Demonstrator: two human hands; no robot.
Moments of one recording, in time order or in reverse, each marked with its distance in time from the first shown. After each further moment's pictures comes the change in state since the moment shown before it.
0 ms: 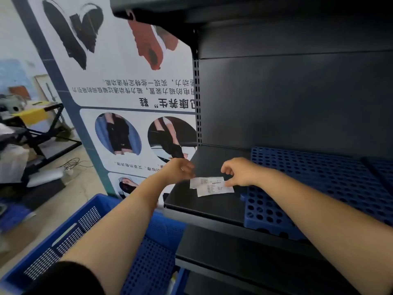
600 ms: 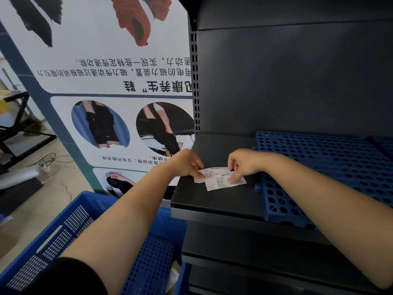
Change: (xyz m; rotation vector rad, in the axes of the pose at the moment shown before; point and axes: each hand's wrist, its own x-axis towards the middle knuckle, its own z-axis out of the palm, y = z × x) left_hand 0.037 -0.016 0.002 0.143 -0.218 0.141; right_hand 0.026 -0.013 0.006 0.040 -0.163 0.168
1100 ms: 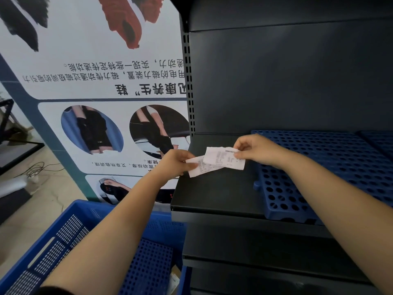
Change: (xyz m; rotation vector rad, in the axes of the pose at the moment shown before) left_hand -0.015 -0.008 0.000 -0.409 0.208 0.008; right_hand -0.022 0.020 -0.007 0.509 0.356 -0.107
